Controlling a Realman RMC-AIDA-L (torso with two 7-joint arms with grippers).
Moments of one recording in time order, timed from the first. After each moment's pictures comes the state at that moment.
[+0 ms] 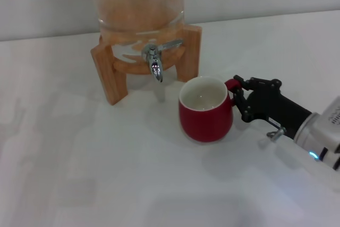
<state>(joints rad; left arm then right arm) -0.37 -2.09 2.54 0.15 -1.14 1.49 -0.19 0.38 2.02 -2.29 -0.27 0.35 -1.10 0.25</state>
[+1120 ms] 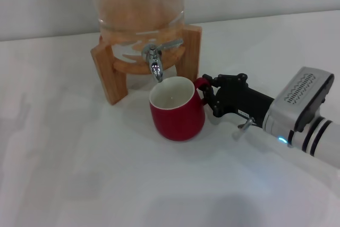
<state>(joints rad) -0.39 -2.08 2.54 0.15 -1.14 1.48 -0.19 0.52 2.03 -2.35 -0.29 0.35 -0.94 0.31</state>
